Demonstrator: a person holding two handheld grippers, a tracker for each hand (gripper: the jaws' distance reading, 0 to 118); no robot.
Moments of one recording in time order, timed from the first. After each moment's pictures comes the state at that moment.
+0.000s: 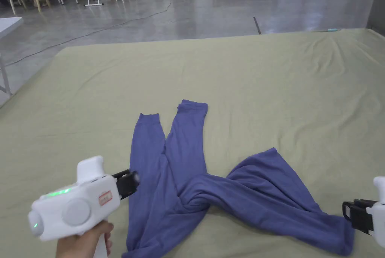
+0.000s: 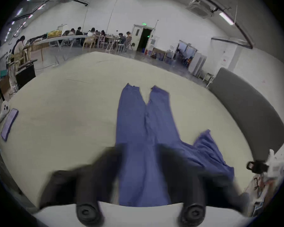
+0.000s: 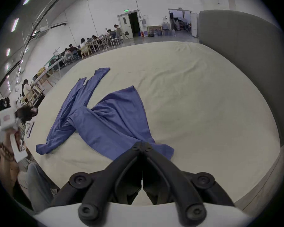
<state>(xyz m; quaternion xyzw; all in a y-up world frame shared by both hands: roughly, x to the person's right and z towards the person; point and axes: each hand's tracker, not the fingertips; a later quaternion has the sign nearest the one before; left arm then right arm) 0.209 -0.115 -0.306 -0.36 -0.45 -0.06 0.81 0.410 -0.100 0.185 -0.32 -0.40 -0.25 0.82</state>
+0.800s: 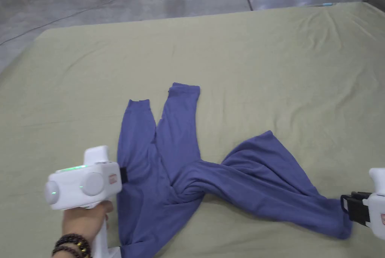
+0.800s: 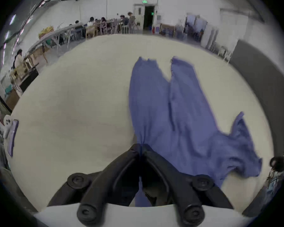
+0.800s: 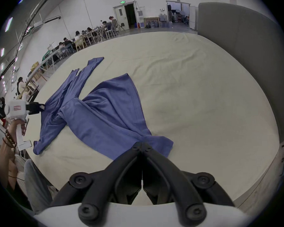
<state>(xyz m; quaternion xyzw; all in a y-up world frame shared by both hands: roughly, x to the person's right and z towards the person) 0.246 -0.156 -0.329 -0.38 -0.43 -0.13 0.81 0.427 -0.130 0.182 -0.36 -0.41 -0.26 0.80</state>
